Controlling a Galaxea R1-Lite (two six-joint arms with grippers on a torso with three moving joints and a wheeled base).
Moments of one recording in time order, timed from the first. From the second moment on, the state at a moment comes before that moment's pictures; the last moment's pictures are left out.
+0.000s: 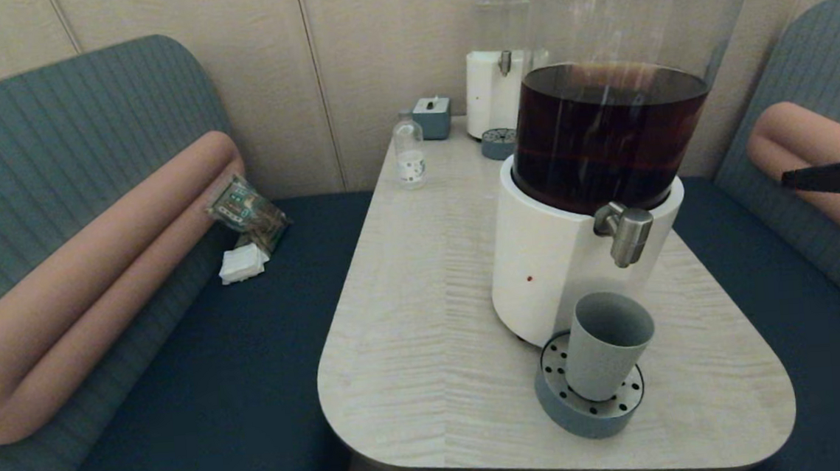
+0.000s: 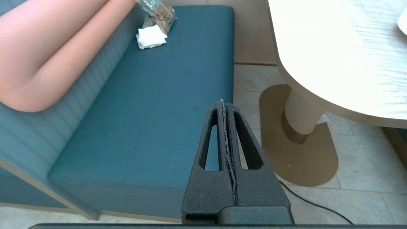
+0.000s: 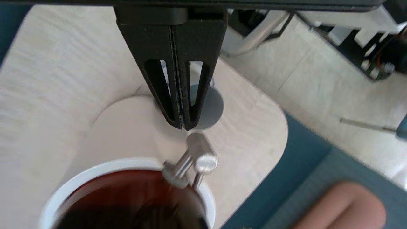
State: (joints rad) left arm 0.01 0.00 0.00 0.01 0.02 -0.01; right arm 0.12 1.20 -1.23 0.38 0.46 0.03
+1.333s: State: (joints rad) left arm 0.01 0.00 0.00 0.01 0.02 -0.01; right arm 0.14 1.49 -1.40 0.43 0.58 -0.04
